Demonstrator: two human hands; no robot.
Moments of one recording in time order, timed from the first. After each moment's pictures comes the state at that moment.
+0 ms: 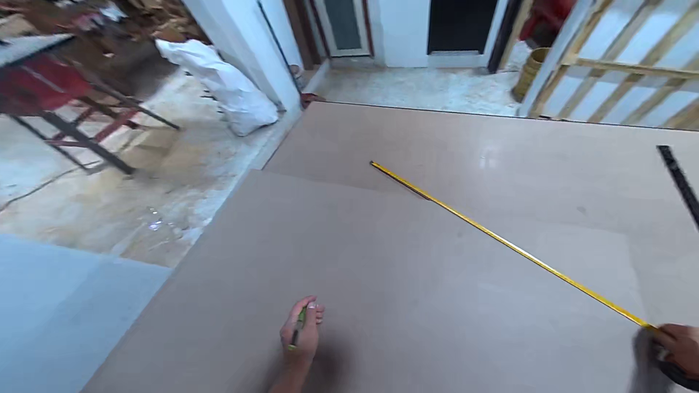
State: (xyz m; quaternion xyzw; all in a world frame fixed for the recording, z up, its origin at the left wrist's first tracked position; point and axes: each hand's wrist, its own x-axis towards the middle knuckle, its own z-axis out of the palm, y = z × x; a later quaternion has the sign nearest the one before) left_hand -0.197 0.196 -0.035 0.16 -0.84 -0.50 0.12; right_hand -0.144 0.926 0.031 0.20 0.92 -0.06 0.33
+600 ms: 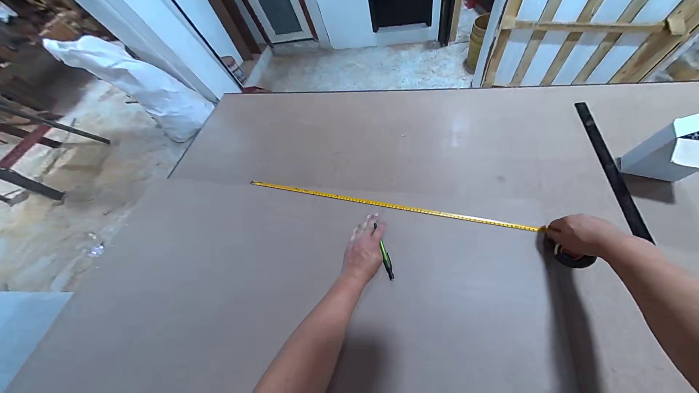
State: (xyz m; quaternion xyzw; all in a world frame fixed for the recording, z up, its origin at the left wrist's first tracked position) left_hand -0.344 0.526 -0.066 -0.24 -0.96 -0.11 0.05; right_hand -0.284 1.030 -0.006 0.06 0.96 -0.01 0.29
